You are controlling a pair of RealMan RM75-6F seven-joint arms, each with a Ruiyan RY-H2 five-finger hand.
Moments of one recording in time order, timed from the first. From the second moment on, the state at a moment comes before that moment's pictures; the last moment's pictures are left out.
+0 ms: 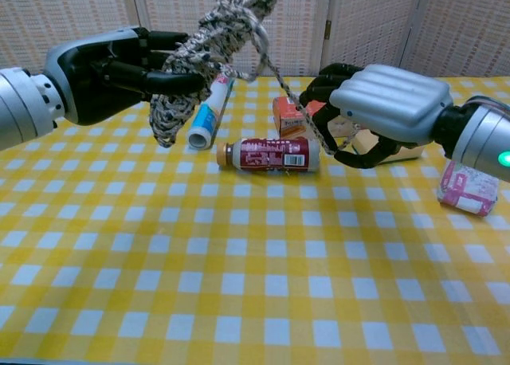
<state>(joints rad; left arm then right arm) -0.67 -1.43 -0.27 -1.67 1.42 0.94 -0.91 0.73 -1.52 0.06 -1.37 -1.58 1.09 -0.38</state>
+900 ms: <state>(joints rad) -0.63 -1.47 -0.36 -1.63 1.12 1.05 -0.64 0.65 -1.47 -0.05 -1.53 -1.68 1.11 -0.53</state>
